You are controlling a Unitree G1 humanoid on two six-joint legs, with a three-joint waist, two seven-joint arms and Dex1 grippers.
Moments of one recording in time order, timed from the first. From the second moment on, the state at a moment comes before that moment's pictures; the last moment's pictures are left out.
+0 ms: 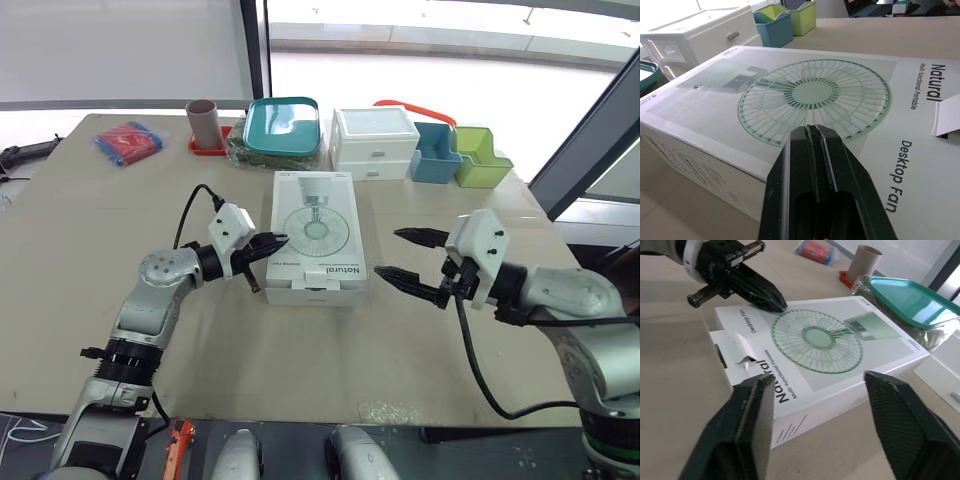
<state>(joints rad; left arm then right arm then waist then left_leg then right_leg) -0.54 0.44 -0.08 0.15 -0.25 0.12 -0.90 -0.29 -0.74 -0.14 -0.55 0.41 0.58 0.81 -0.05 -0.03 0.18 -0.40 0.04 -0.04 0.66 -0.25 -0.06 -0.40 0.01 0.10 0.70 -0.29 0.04</state>
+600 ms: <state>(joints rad) -0.56 0.44 -0.08 0.17 -0.25 0.11 -0.92 -0.20 -0.76 0.01 -0.49 0.25 0.45 0.78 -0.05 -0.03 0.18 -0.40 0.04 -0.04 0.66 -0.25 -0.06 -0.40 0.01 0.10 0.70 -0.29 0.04</state>
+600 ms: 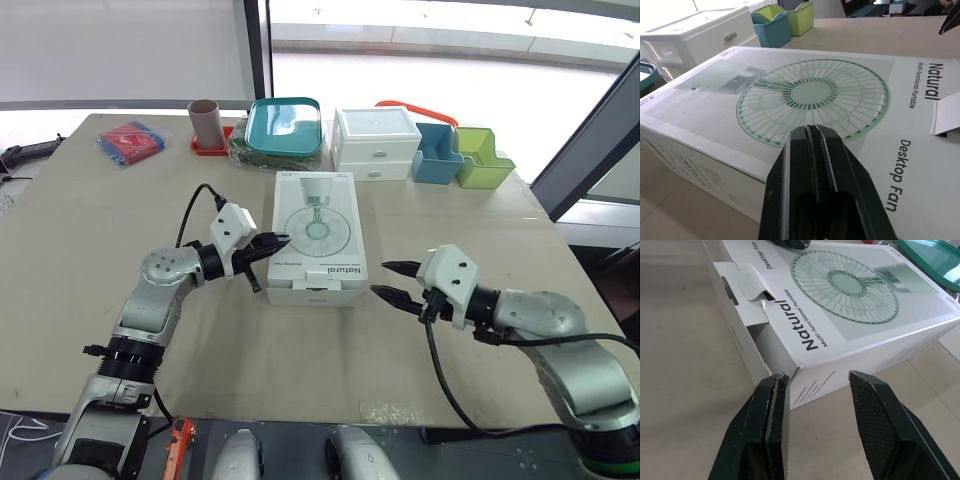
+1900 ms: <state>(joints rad) -0.55 0.44 -0.08 0.18 -0.24 0.09 -0.91 -0.06 -0.73 0.17 -0.53 0.20 0.41 0.81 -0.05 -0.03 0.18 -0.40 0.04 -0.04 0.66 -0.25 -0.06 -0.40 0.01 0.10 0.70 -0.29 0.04</state>
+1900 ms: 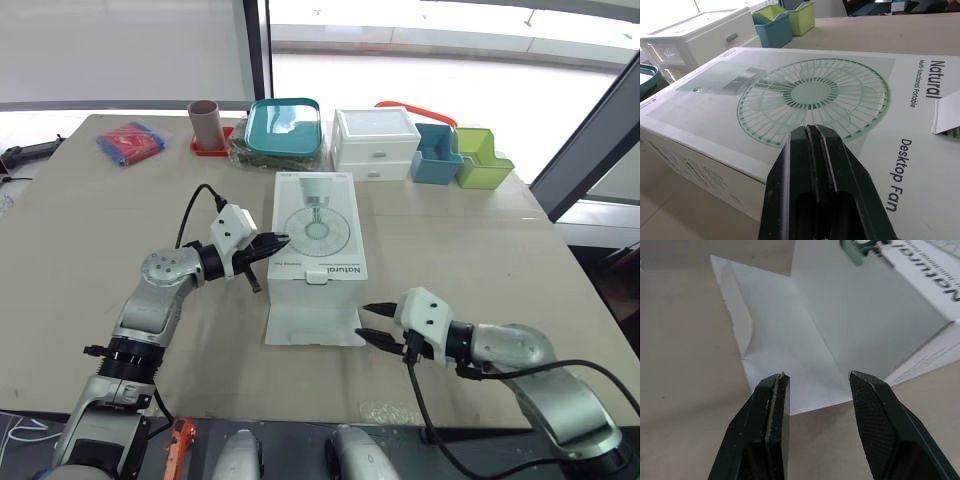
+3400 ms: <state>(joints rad) -0.58 0.42 -0.08 0.24 -0.21 0.05 -0.91 -0.13 -0.66 0.18 -0.34 0.14 0.33 0.82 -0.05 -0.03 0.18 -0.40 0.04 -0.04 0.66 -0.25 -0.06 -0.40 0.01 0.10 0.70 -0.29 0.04</state>
